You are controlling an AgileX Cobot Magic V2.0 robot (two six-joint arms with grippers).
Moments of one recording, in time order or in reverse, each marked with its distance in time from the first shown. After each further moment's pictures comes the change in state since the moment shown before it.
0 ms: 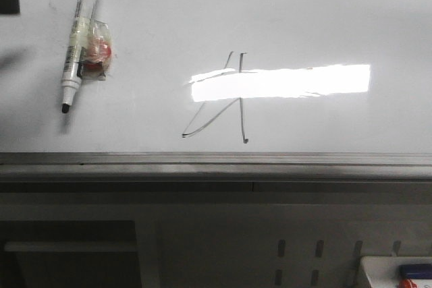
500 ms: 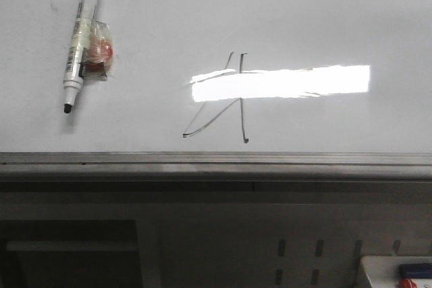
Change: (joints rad) left arm 0.002 -0.483 0.124 0.238 0.130 0.000; right arm 0.000 -0.094 0.258 0.025 -0.284 0.000
